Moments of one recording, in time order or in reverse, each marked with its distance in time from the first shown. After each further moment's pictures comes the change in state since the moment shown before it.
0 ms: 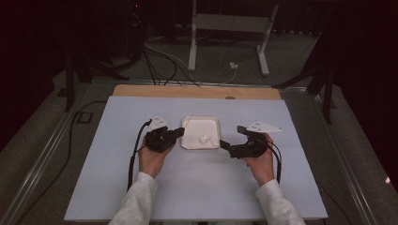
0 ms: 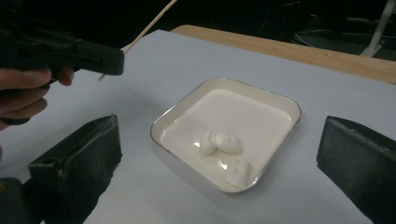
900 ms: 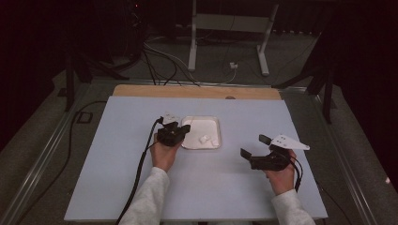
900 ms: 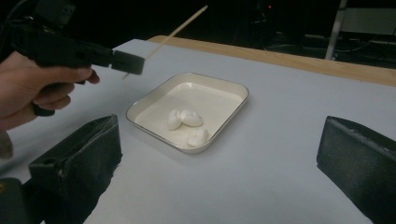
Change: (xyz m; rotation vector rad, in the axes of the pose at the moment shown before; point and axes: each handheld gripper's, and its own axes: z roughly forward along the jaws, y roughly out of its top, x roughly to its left) left arm 0.002 -0.004 0.052 0.062 0.095 -0.080; right arm -0.013 -0.032 -0.059 -0.080 -0.101 0.003
